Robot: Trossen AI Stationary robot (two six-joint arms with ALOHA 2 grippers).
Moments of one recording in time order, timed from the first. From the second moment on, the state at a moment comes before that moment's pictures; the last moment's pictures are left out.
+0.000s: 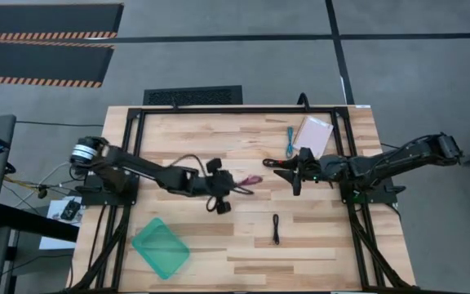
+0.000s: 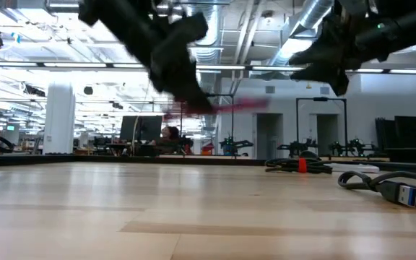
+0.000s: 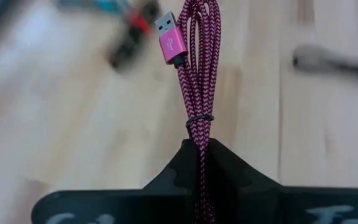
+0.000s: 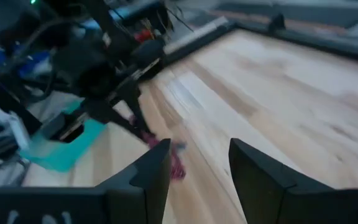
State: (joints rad) left arm -0.18 1.64 1.00 -0.09 -0.38 -0.19; right arm 0.11 0.92 0.36 0.35 0.32 0.48
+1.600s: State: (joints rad) left arm -0.30 0.98 0.50 0.47 -0.59 -0.19; right arm 0.04 1.75 1.07 0.70 0.02 0.07
